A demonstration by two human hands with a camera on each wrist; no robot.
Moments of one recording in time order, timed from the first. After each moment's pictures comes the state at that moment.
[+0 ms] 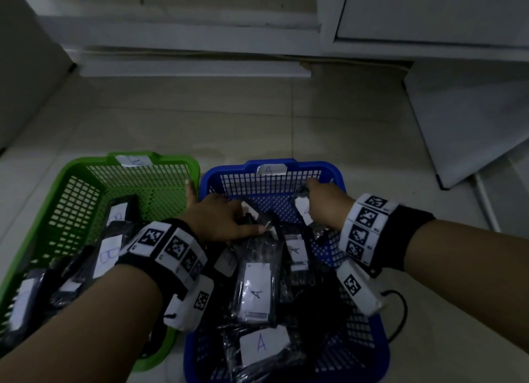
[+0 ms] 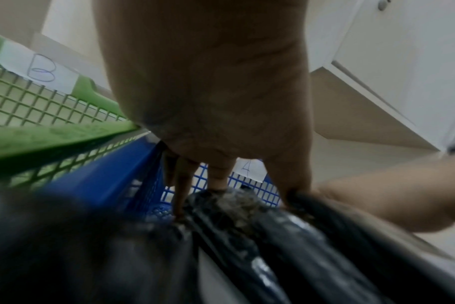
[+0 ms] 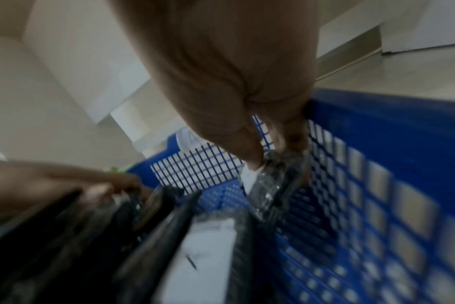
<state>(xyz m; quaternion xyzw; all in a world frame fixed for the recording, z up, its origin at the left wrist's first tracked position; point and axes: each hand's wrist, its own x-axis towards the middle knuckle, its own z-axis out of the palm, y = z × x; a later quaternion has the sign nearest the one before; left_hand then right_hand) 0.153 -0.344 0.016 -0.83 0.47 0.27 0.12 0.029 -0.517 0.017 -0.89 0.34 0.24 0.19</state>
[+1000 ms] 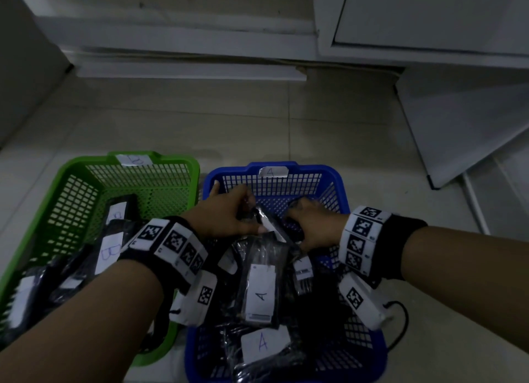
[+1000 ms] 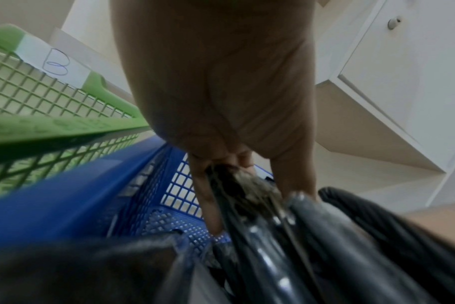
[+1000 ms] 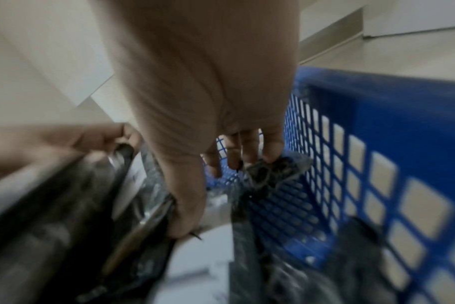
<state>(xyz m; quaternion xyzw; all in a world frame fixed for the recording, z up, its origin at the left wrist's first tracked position) 0.157 -0.340 0.012 -0.79 0.49 0.34 -0.14 0.006 -0.499 -0.007 -0.93 0.15 0.32 0.14</state>
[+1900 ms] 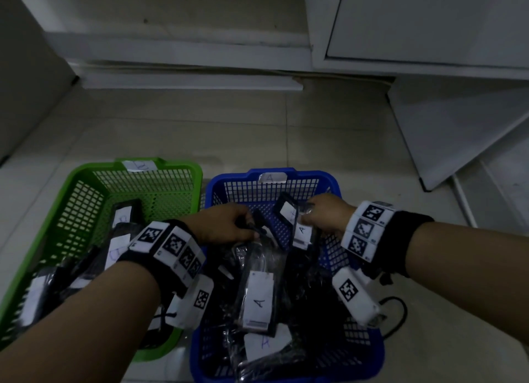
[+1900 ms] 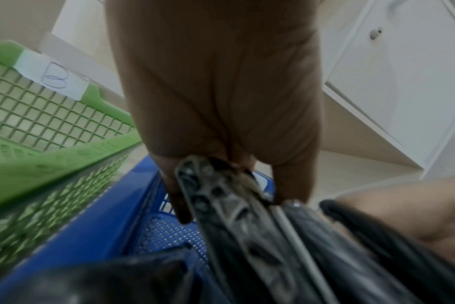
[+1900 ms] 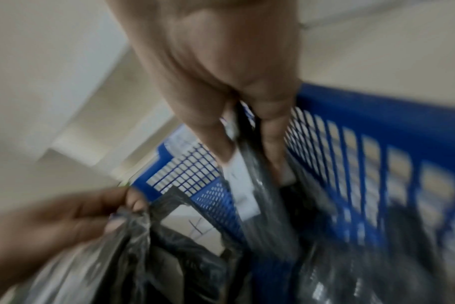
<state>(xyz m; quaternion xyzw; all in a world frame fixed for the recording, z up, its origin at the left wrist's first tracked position) 0.150 -0.331 0.026 -0.77 0.49 0.38 -0.12 0.000 -0.505 0.019 -0.83 0.39 0.17 0.37</state>
